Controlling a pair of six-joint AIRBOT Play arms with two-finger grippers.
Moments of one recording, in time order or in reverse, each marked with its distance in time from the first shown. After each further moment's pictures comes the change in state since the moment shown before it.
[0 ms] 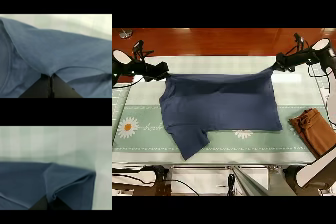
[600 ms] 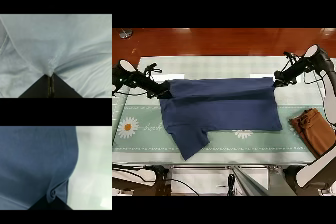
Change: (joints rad) left arm 0.033 -0.074 -0.071 0.027 -0.281 0.073; right arm 0.033 -0.003 -0.080 -0.229 0.172 0.002
